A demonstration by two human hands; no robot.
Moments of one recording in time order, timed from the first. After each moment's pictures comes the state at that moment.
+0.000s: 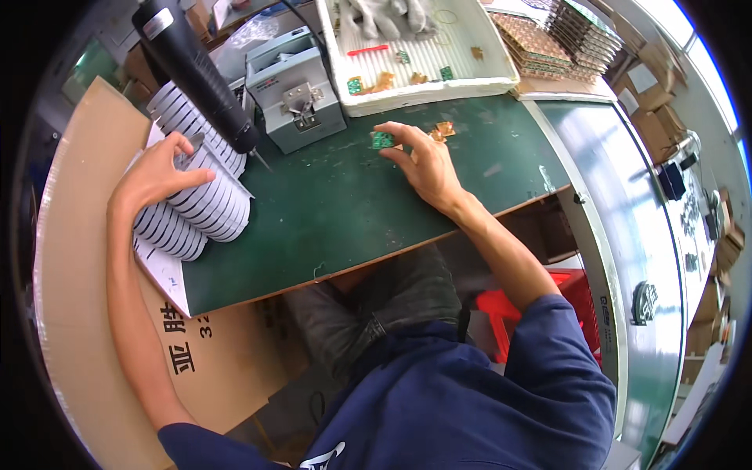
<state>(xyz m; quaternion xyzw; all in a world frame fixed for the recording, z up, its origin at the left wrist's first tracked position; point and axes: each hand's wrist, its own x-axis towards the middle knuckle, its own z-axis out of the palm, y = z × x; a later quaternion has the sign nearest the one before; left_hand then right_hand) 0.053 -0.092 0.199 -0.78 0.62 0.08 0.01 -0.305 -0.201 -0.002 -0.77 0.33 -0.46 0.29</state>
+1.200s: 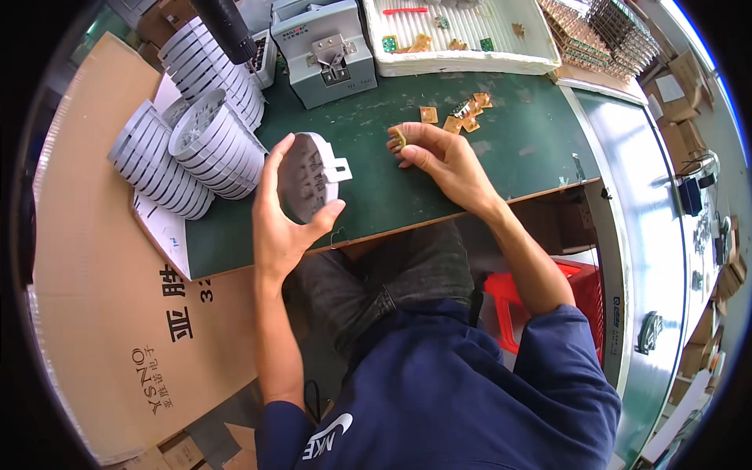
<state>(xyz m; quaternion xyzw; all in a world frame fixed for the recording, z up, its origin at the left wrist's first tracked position) -0.069 -0.020 0.029 -0.61 0.62 0.13 -0.48 -0.307 -0.163 -0.004 -0.66 0.24 -0.34 0.63</state>
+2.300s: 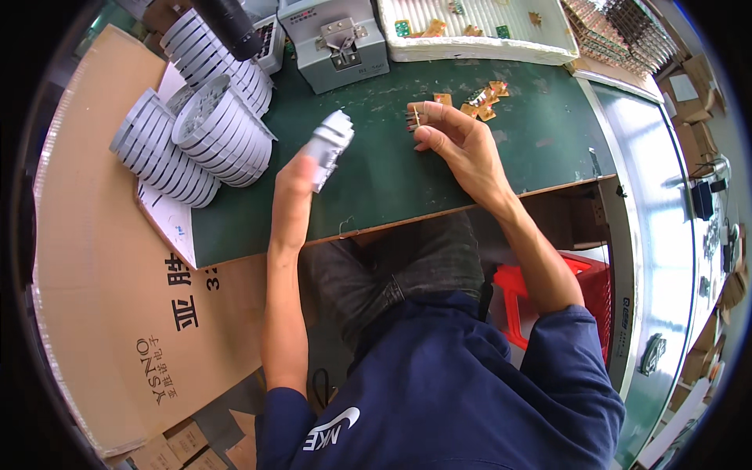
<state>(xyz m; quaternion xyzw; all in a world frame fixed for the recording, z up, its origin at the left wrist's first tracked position) -0.071 -0.041 0.009 -0.53 0.49 0.39 -0.57 -0.305 -0.158 -0.004 -0.65 0.31 -0.39 0.58</state>
